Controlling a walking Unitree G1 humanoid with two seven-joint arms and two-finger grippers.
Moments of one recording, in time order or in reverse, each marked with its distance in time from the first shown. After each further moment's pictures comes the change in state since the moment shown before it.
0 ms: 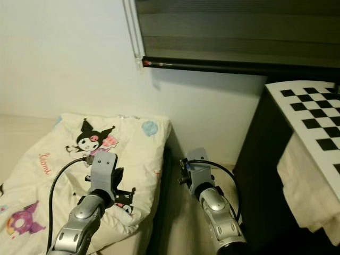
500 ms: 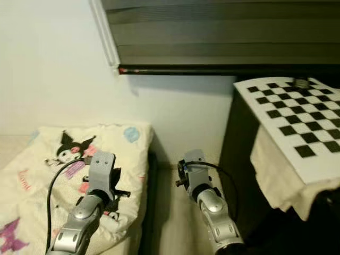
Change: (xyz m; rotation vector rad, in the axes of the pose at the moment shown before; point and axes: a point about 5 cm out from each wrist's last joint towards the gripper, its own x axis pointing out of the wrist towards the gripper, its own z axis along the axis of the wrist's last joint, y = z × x) left arm 0.000 0.006 -0.001 0.001 0.010 0.044; right arm -0.001 0.001 -0.002 -0.001 0.005 0.004
